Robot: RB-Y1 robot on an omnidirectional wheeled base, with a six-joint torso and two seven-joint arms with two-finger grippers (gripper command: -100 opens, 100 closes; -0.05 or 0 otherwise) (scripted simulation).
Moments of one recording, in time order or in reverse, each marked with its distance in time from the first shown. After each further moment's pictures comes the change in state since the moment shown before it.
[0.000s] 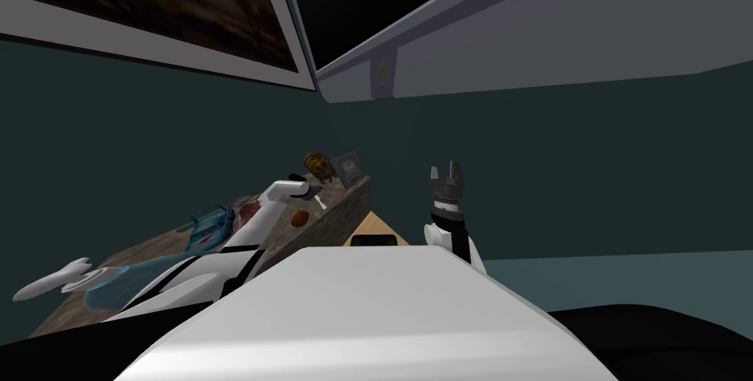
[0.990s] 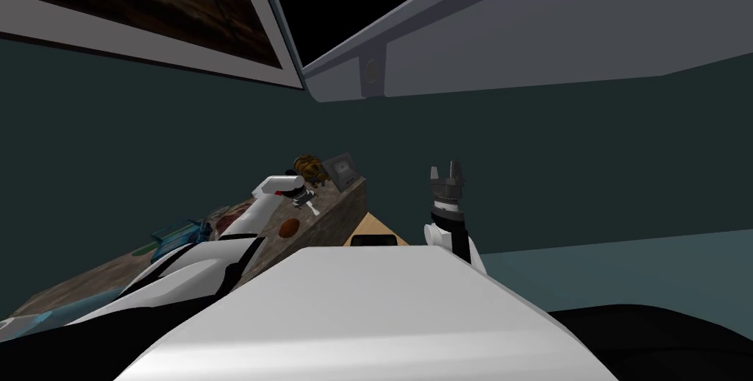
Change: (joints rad) left arm -0.104 0.063 0.012 0.162 0.081 0.310 -0.082; right arm 0.000 0.000 0.000 0.000 0.000 0.000 0.000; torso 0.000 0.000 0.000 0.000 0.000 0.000
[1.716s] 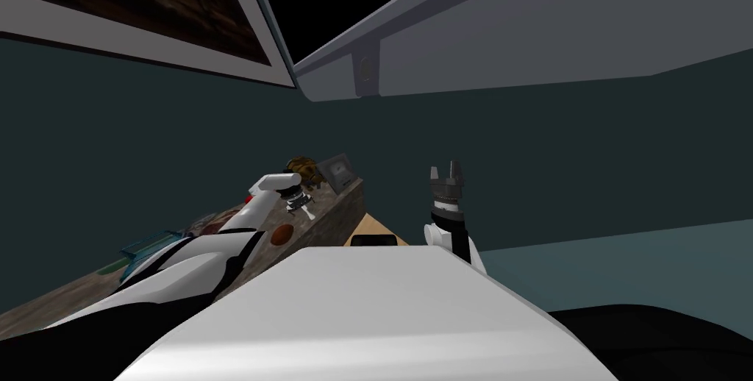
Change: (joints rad) left arm -0.055 0.029 0.003 0.106 0.048 0.190 -0.052; right arm 0.000 0.000 0.000 0.000 0.000 0.000 0.000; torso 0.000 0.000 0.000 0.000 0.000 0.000
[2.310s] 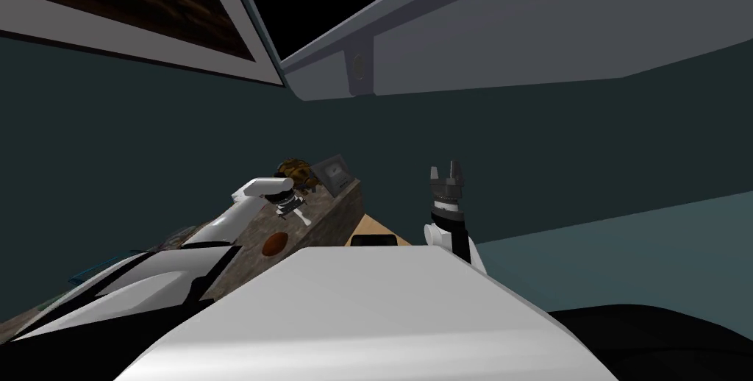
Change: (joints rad) left arm 0.120 0.114 -0.052 -0.081 0.077 -0.106 0.108; right arm 0.000 0.000 0.000 0.000 0.000 0.000 0.000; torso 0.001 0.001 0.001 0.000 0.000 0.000
